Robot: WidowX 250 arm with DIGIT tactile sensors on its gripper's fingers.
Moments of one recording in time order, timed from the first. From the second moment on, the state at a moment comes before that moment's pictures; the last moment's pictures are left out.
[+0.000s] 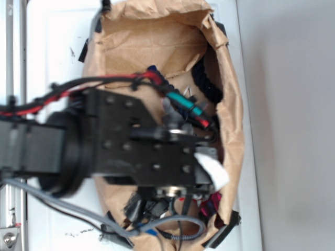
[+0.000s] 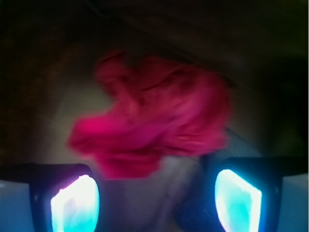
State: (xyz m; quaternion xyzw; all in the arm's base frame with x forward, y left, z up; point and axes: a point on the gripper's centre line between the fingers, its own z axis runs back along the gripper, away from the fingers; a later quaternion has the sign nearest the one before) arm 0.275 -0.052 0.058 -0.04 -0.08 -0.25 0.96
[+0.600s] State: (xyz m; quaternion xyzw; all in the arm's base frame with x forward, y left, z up) arm 0.297 -0.052 0.047 -0.04 -0.10 -0.27 0.96
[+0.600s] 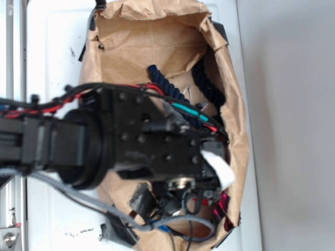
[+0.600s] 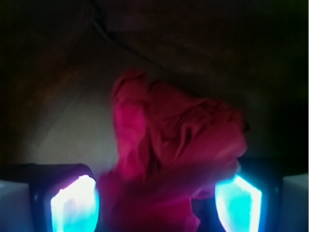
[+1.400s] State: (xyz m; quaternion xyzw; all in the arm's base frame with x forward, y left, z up) arm 0.317 -0.022 0.080 -0.08 -0.06 -0.22 0.97
